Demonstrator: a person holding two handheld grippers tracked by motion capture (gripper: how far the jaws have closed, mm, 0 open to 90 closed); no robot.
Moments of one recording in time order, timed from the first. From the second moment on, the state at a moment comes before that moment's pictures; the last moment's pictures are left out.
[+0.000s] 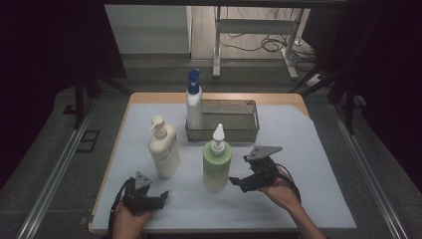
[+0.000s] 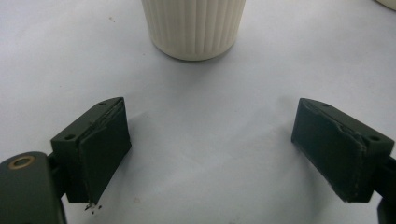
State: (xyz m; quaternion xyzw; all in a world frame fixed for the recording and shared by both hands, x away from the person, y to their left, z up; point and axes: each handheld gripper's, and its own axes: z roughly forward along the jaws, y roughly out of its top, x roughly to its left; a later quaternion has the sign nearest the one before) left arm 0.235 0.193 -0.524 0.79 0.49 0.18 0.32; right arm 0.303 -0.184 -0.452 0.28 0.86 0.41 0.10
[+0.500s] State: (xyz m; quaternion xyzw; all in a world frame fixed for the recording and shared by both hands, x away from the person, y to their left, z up) left arm 0.235 0.193 -0.524 0.79 0.49 0.18 0.32; right arm 0.302 -0.156 -0.441 0.25 0.87 0.42 0.09
